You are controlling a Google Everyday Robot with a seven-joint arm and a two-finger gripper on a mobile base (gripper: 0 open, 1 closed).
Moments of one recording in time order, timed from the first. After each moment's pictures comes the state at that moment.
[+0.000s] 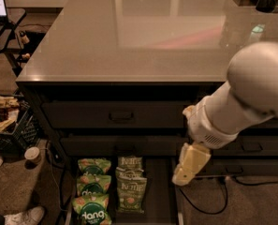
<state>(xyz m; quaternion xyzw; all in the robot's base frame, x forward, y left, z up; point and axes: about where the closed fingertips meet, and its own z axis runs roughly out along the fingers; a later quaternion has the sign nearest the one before) 0.408 -0.115 0.805 -0.59 0.78 0.08 0.18</state>
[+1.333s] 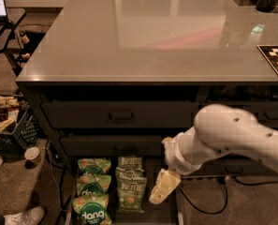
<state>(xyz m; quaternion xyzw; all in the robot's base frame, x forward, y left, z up) 0.412 -0.068 0.672 -0.58 0.78 0.16 0.18</state>
